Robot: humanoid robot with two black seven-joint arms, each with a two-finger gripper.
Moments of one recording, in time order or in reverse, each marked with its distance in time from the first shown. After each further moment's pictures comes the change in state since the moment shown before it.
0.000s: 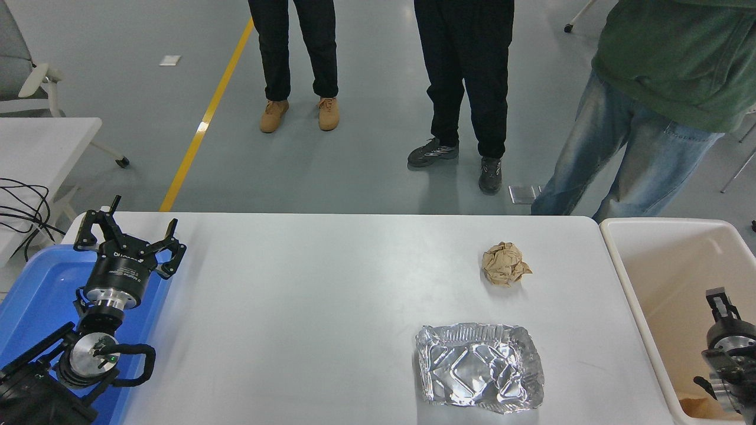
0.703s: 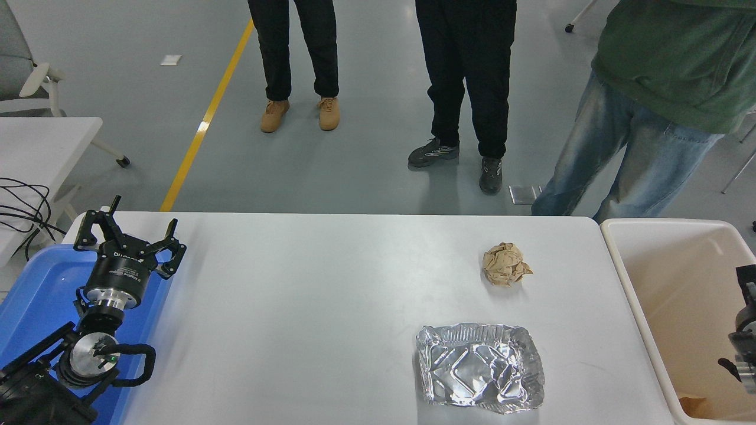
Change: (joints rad) left arm 0.000 0.000 0.000 0.000 0.000 0.000 0.000; right arm 0.078 -0.076 0.103 -0.029 0.049 0.091 -0.001
